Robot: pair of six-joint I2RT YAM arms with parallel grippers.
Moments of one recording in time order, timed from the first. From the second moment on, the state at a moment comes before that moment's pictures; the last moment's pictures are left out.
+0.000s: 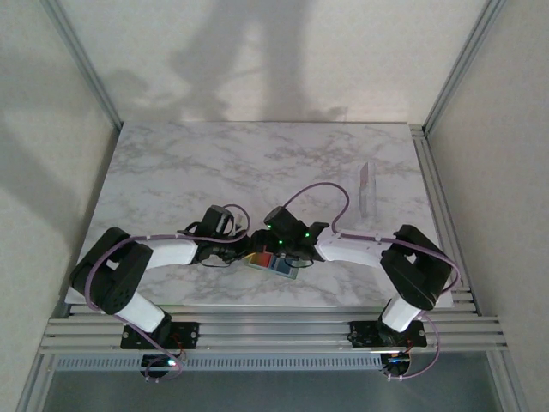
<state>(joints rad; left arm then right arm) -0.51 1.55 0.56 0.09 0.50 -0.90 0.97 1.64 0.93 -0.25 -0.01 0.97</state>
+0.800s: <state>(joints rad) -0.49 1.44 0.59 -0.10 0.38 -0.84 0.93 1.45 0.80 -0.56 0.03 0.88</state>
